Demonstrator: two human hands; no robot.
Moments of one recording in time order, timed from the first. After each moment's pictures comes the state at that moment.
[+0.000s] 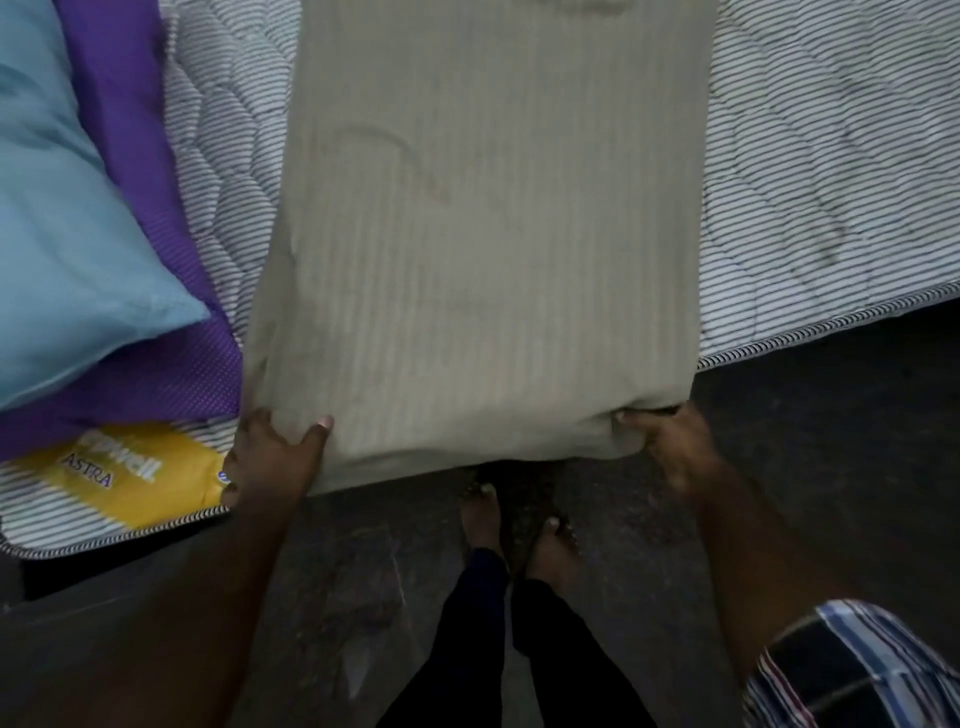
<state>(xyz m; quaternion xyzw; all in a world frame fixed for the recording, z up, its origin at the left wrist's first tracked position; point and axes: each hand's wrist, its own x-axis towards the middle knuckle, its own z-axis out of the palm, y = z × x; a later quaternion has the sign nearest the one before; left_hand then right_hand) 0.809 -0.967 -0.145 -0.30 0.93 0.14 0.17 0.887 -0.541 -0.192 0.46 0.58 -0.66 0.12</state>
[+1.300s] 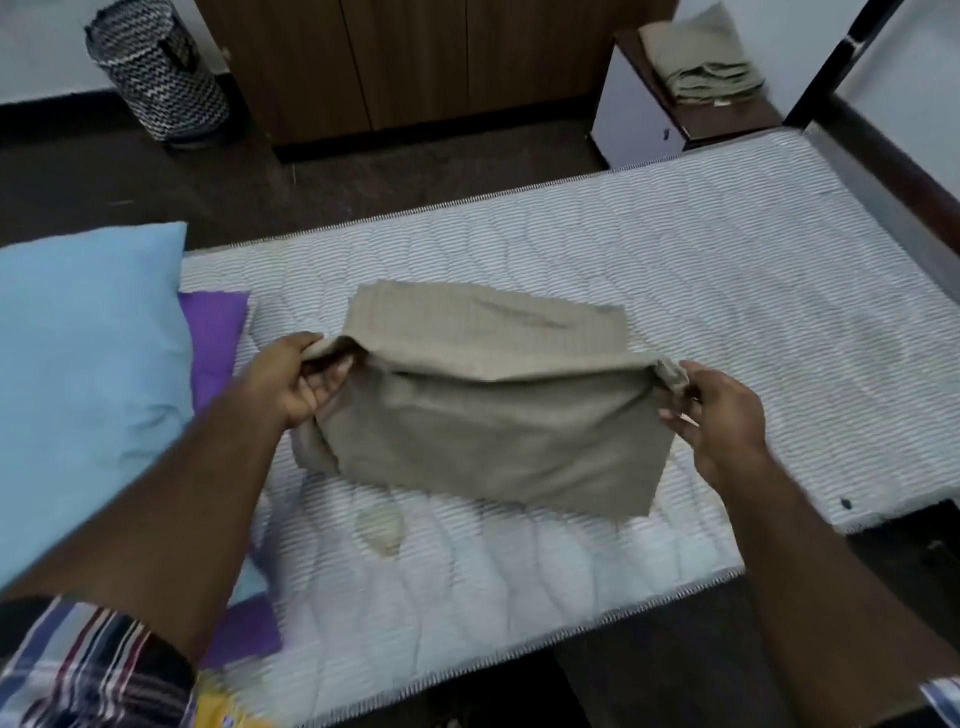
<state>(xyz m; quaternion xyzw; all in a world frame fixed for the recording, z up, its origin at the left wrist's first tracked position) 0.467 -0.863 0.100 -0.35 0.52 0.75 0.20 0.624 -0.451 0.087 0.43 0.53 -0.72 -0.10</state>
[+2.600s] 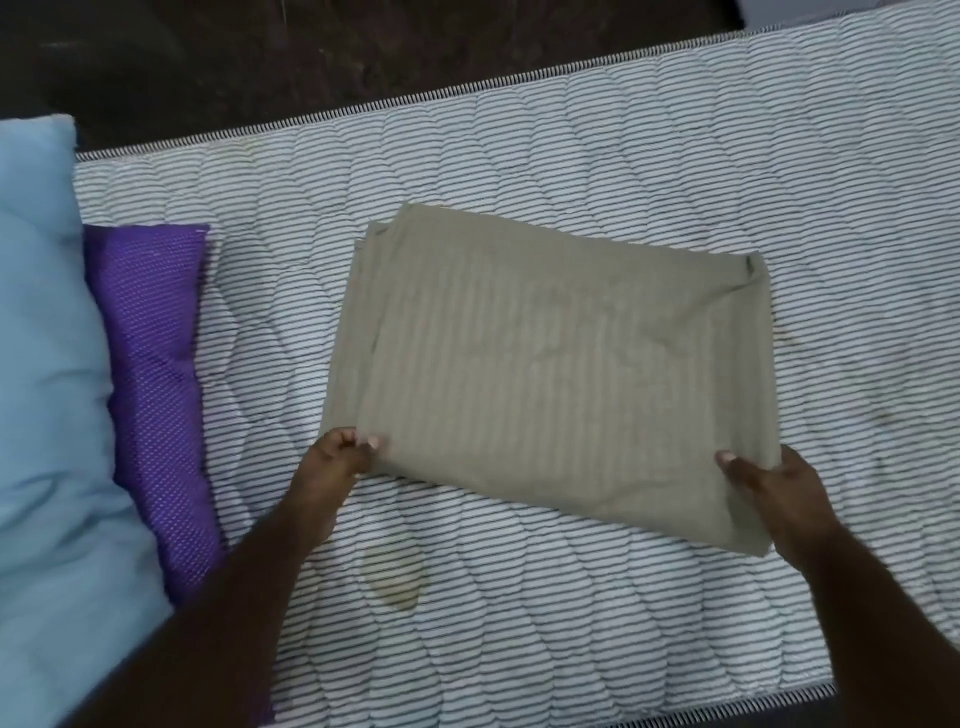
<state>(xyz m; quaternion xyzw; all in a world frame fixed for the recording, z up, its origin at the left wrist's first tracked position) 0.465 -0.883 -0.119 -0.32 0.70 0.58 0.26 0.557 -0.422 -0.099 0.47 0.71 -0.50 0.12</state>
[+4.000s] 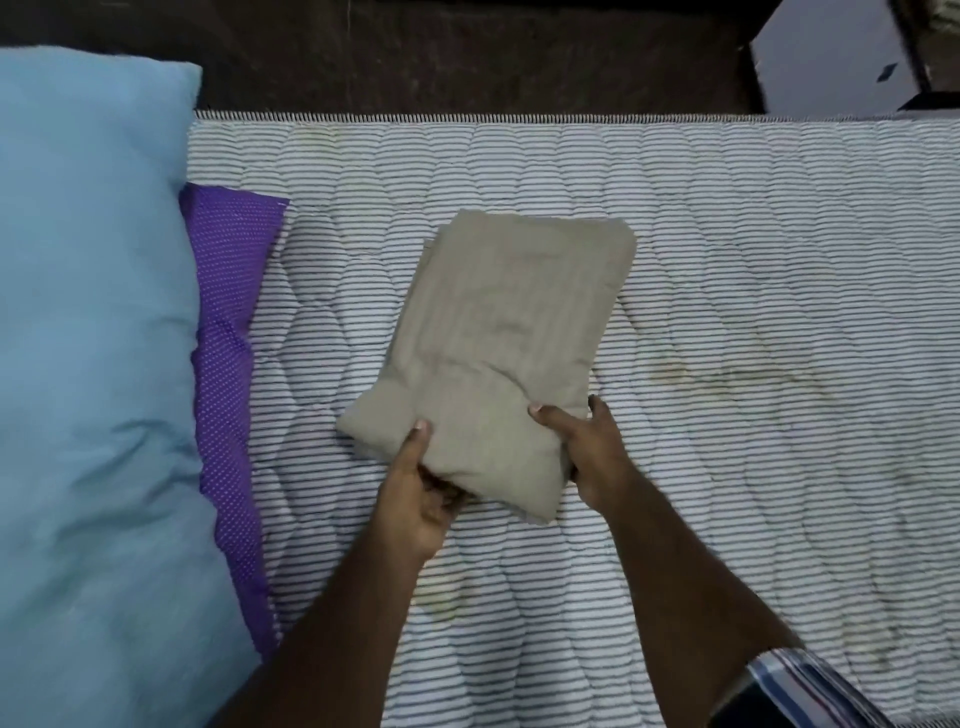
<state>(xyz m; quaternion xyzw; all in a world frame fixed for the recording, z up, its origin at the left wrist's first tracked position) 0.488 -0.868 -0.112 -0.48 0.30 0.79 0.23 0.451 -0.676 -0.109 0.40 0.58 -0.68 0.18</state>
